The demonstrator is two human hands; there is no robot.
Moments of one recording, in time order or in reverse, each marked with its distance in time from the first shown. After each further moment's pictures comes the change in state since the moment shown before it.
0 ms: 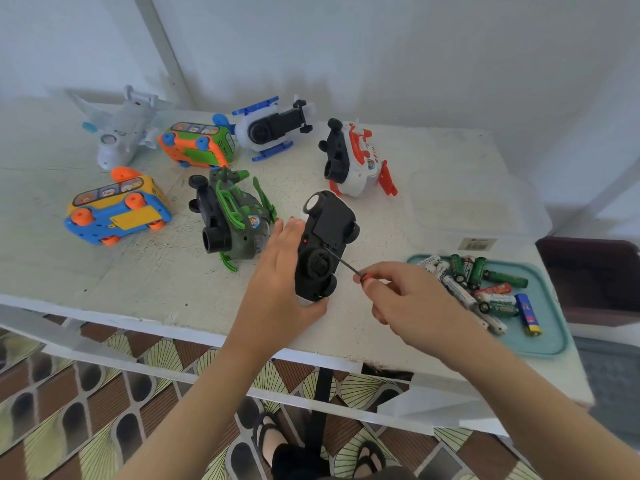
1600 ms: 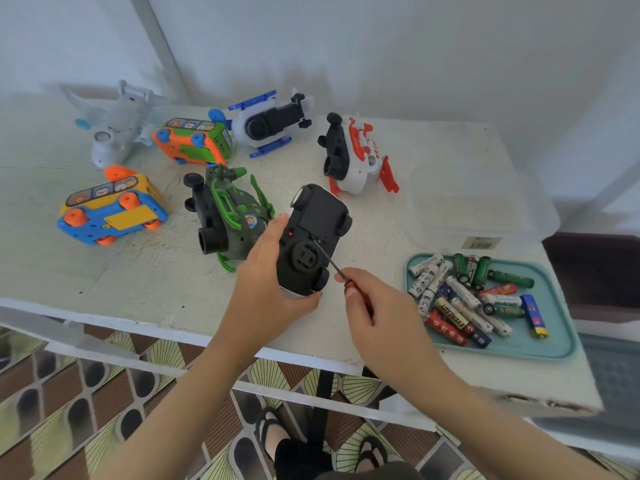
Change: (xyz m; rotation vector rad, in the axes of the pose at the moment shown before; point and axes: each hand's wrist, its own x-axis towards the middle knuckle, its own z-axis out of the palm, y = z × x) left_hand 0.008 -0.005 -0.011 -0.187 -0.027 -0.124; right_hand 0.002 0.022 0.045 0.032 0.203 -0.242
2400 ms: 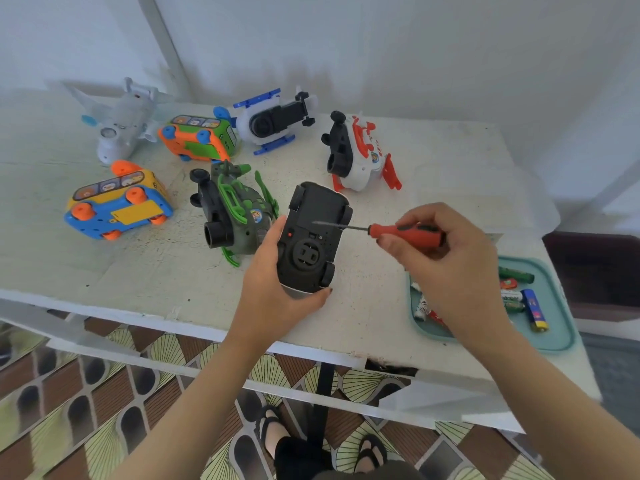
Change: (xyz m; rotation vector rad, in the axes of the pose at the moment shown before) left_hand -0.011 -0.001 0.010 -0.188 0.068 -0.077; right_hand 0.020 -0.013 -0.053 0.088 0.319 -0.106
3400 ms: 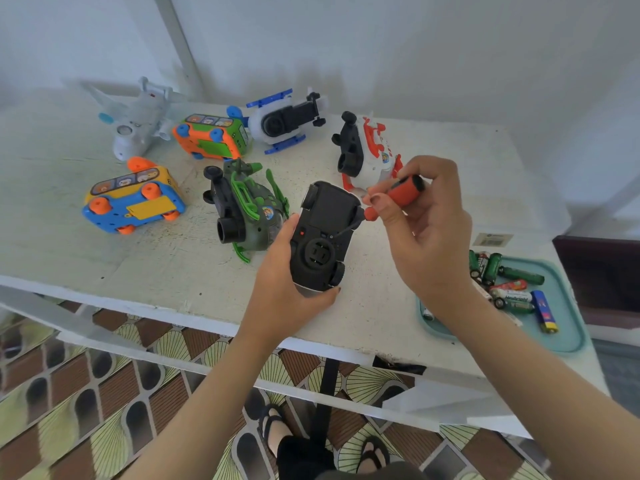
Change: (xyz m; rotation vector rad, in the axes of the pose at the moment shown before) left_hand -0.001 -0.005 0.000 0.029 -0.014 0.028; right_hand 0.023 -0.008 0.033 0.249 0.027 -0.380
